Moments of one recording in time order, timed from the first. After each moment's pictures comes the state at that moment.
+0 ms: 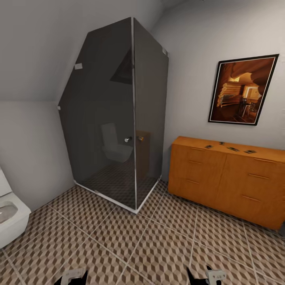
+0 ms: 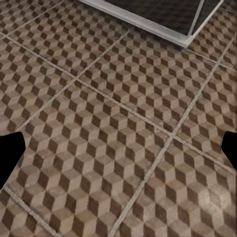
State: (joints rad) left arm -0.45 0.11 0.15 0.07 0.02 -0.58 -0.09; right arm -0.37 -0.08 0.04 -0.02 -0.16 -0.77 0.25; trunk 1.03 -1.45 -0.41
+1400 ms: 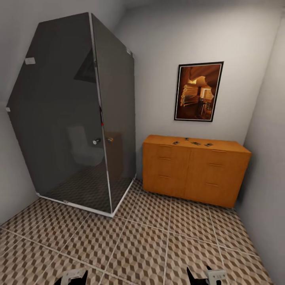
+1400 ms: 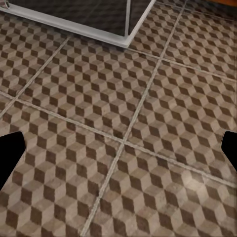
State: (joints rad) left arm -0.45 0.11 0.15 0.07 0.02 -0.58 -0.09; right arm -0.37 -0.08 0.04 -0.02 -0.16 -0.77 0.25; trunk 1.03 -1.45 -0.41
